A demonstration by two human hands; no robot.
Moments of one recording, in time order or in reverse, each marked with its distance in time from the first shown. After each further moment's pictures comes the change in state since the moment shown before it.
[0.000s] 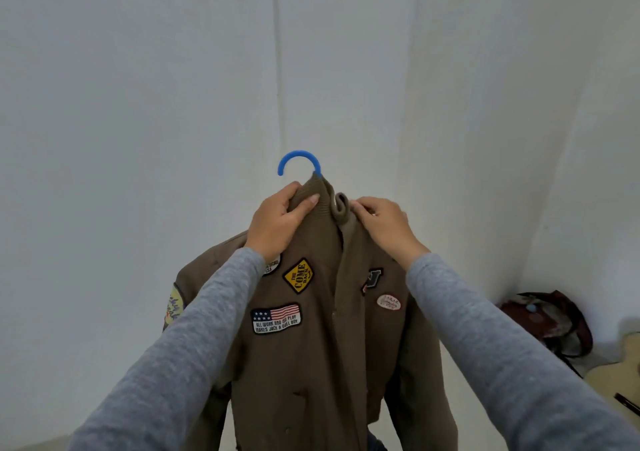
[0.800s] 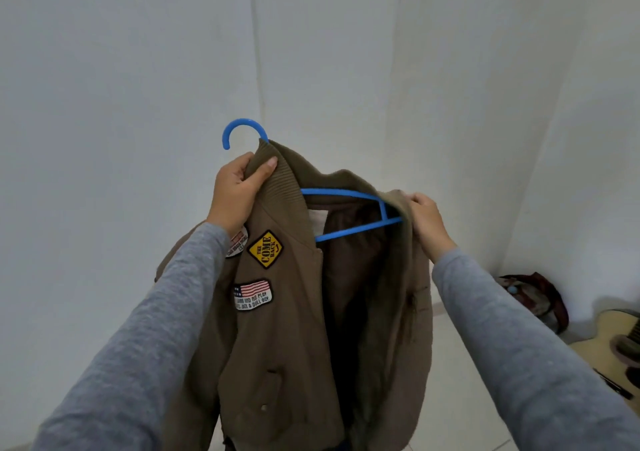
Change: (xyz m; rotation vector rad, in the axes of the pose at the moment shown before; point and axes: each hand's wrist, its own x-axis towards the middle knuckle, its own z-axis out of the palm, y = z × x) left_hand 0.029 0.002 -0.012 -0.262 0.125 0.006; right_hand 0.010 0.081 -0.038 0.417 0.255 0.394
